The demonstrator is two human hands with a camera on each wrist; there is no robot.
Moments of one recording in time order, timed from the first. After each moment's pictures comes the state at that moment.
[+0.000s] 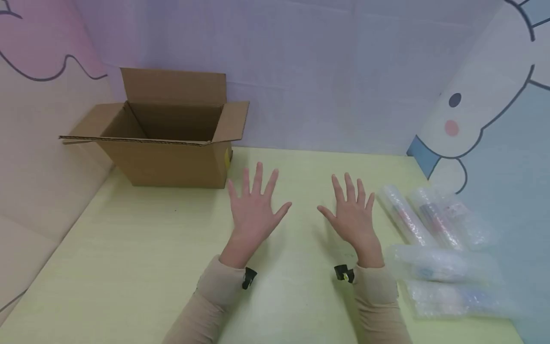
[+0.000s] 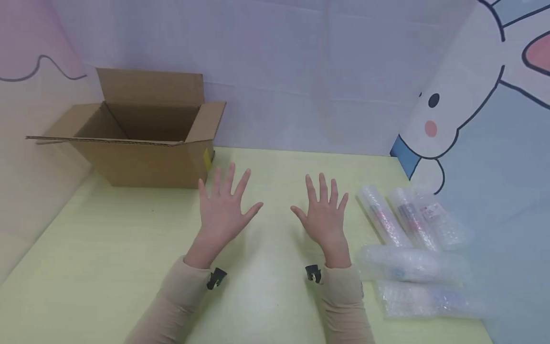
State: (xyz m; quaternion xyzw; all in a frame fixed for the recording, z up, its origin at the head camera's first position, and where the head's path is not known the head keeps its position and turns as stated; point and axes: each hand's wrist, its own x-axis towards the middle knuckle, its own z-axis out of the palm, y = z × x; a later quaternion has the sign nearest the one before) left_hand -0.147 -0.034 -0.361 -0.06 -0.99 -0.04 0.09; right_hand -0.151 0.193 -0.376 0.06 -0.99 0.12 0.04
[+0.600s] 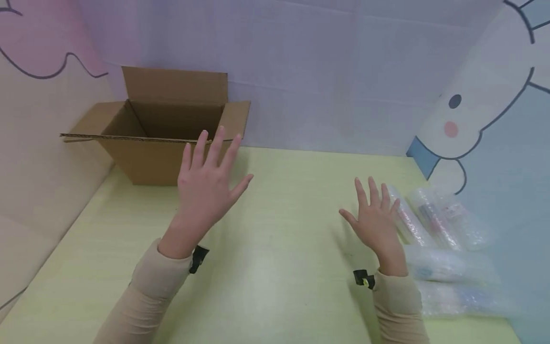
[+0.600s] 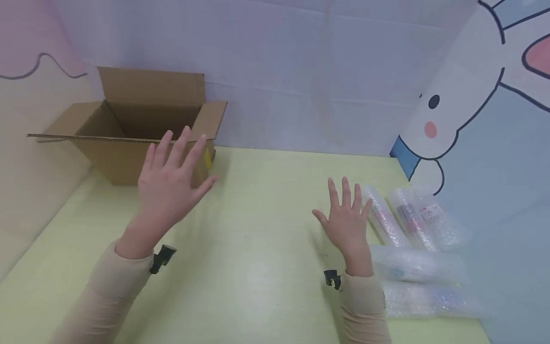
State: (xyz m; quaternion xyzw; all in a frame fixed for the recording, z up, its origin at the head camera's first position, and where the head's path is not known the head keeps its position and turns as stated) left_hand -0.143 -0.112 -0.294 -0.13 -0.93 -0.04 0.33; right_hand -0.135 0.230 -0.365 0.04 -0.99 0.10 0.05
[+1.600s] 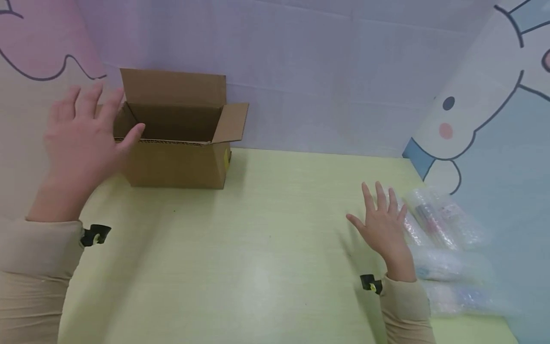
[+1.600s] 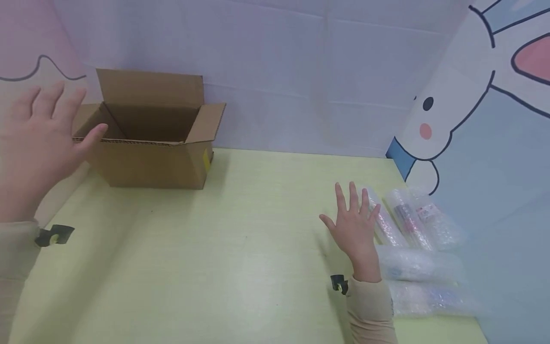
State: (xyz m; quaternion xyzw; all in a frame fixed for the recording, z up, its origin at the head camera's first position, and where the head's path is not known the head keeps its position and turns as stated) left_hand -0.163 -0.269 -0.219 0.00 -0.99 -0.01 0.13; right_hand -0.121 0.243 -0.363 0.04 -0.99 0.10 0.07
